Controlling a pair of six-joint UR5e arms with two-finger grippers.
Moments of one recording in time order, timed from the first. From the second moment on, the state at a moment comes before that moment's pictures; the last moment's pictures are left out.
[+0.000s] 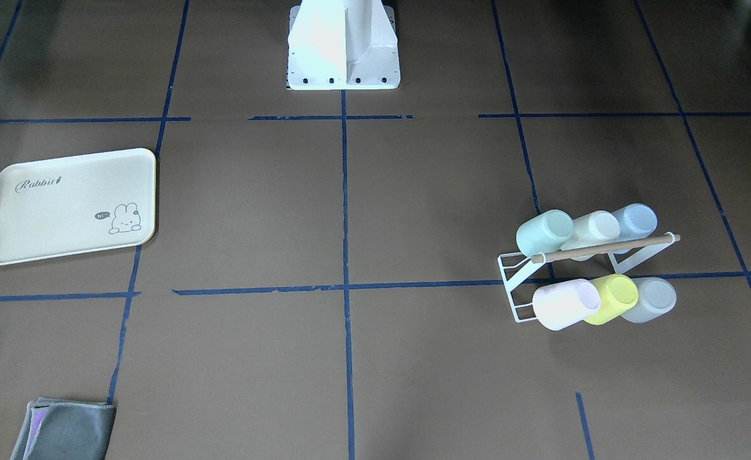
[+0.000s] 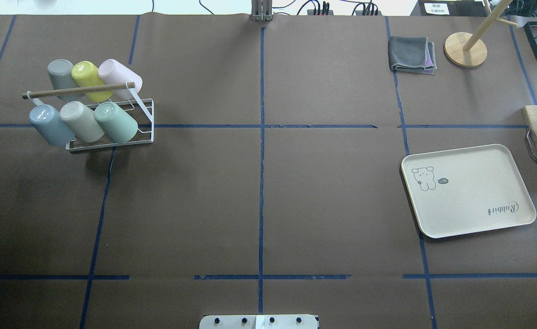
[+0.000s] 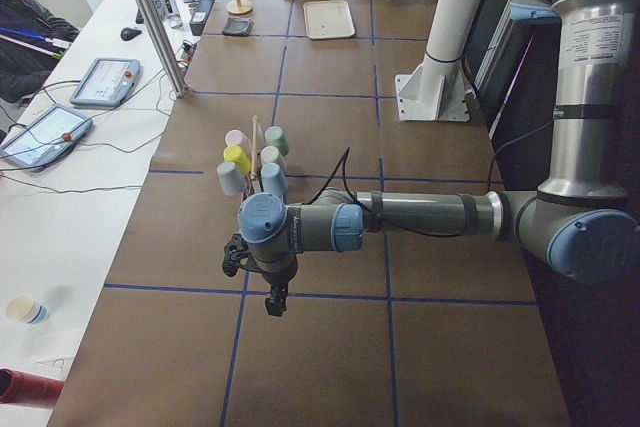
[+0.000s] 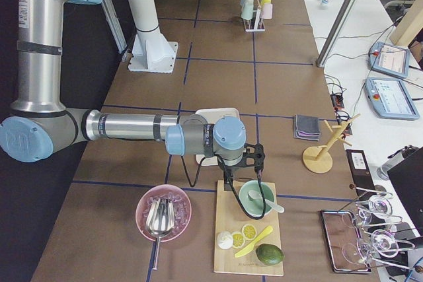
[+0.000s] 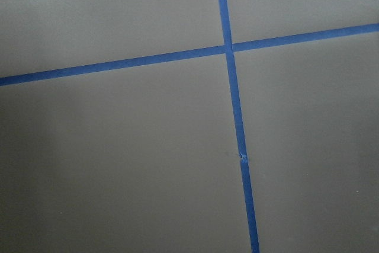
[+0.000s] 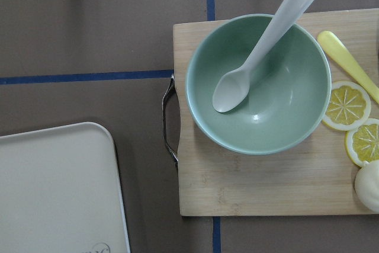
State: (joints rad) left arm -1.57 -1.54 -1.61 -1.52 -2.34 0.17; right arm 1.59 -1.69 1.71 -1.52 2.43 0.08
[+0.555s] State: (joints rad) left arm -1.57 -1.54 -1.61 -1.52 -2.34 0.17; right arm 1.60 -1.68 1.72 -1.52 2.43 0.08
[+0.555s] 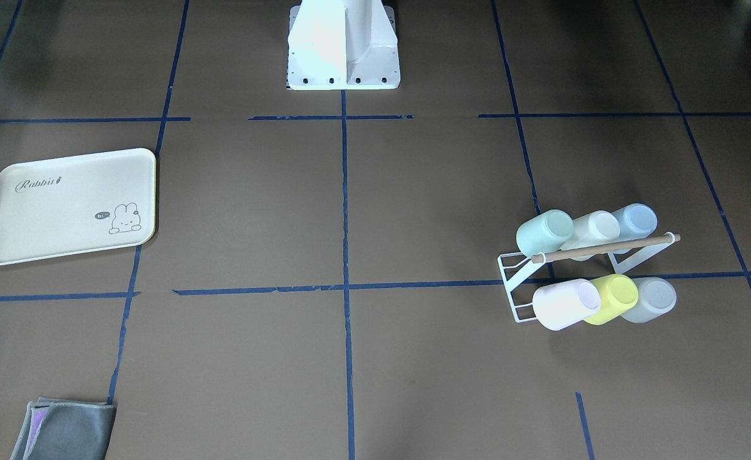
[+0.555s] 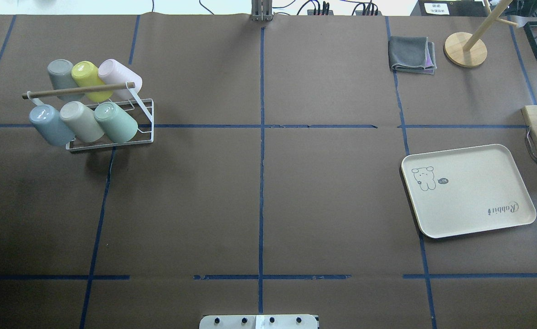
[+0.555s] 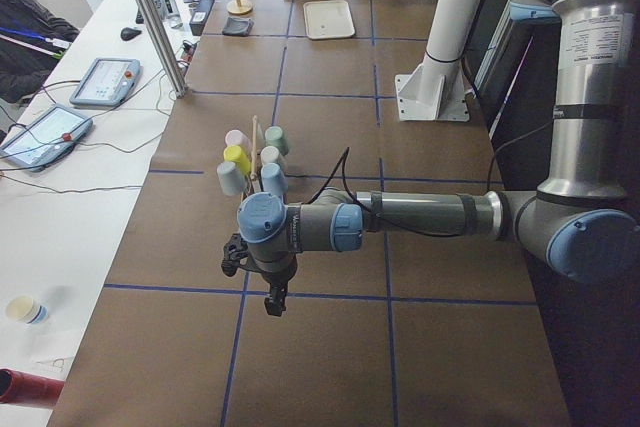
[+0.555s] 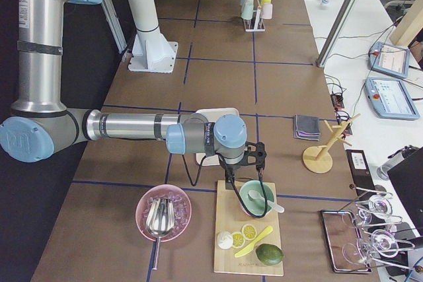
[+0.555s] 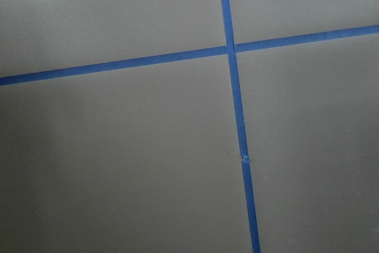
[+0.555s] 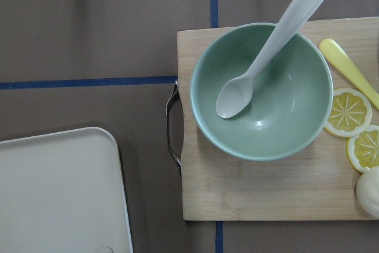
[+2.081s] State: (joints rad) left arm -1.57 -1.54 -1.63 -1.53 -2.34 0.17; right arm 1.51 -1.65 1.68 -1.38 2.42 0.27
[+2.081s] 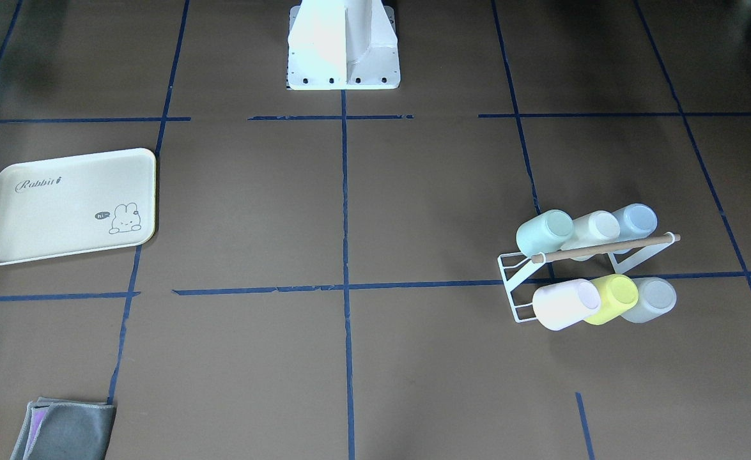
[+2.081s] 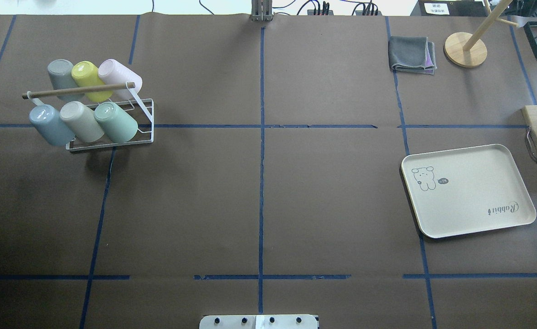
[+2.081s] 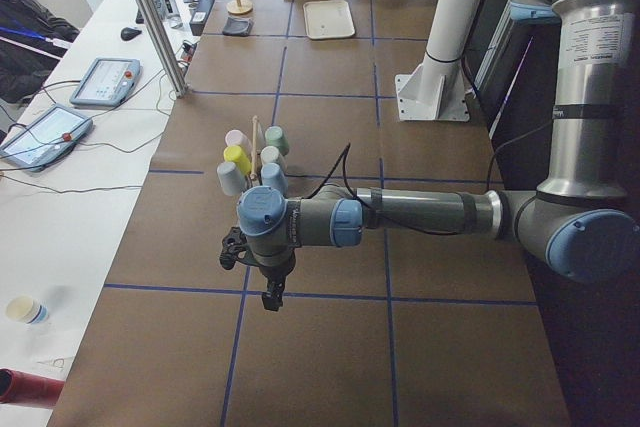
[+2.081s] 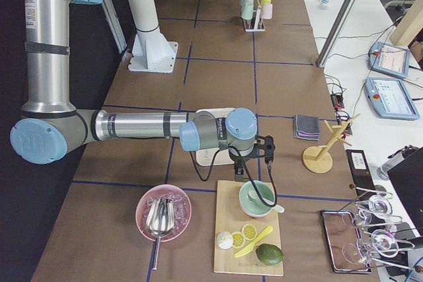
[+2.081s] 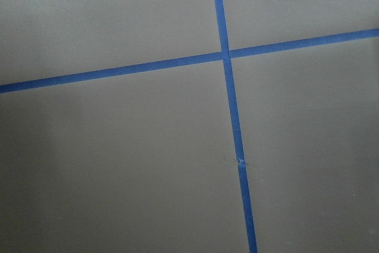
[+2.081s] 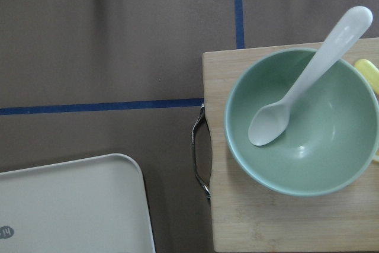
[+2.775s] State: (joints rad) left arm -1.57 -1.54 -1.64 -1.53 -2.34 0.17; right arm 1.28 -1.75 1.66 -1.05 2.32 0.56
